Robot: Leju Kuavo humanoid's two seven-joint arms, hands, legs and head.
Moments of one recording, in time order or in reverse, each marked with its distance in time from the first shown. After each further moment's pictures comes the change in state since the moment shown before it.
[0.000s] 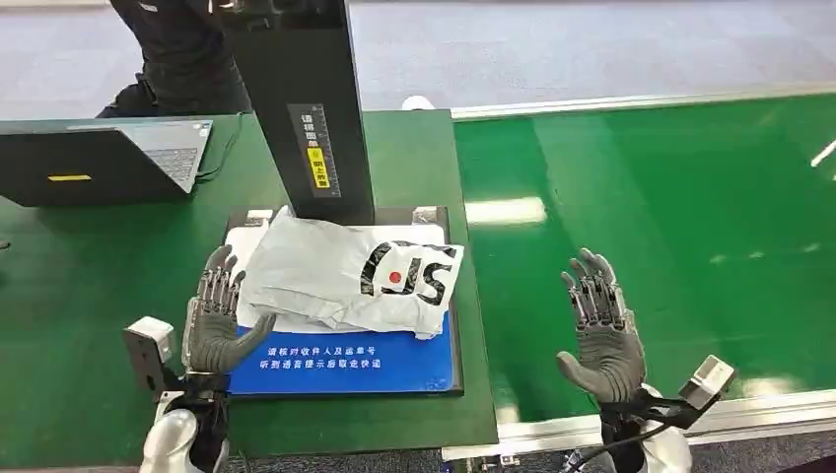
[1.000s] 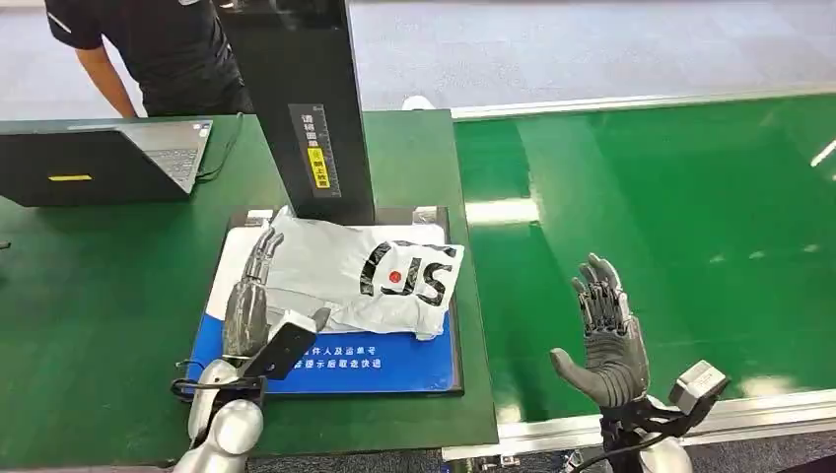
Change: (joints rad) left arm -0.064 0.011 -0.229 0.022 -0.838 0.511 0.188; right arm 0.040 0.061 -0.039 -0.071 0.074 -0.071 0.048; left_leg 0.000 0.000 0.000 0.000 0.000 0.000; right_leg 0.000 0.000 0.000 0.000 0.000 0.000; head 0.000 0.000
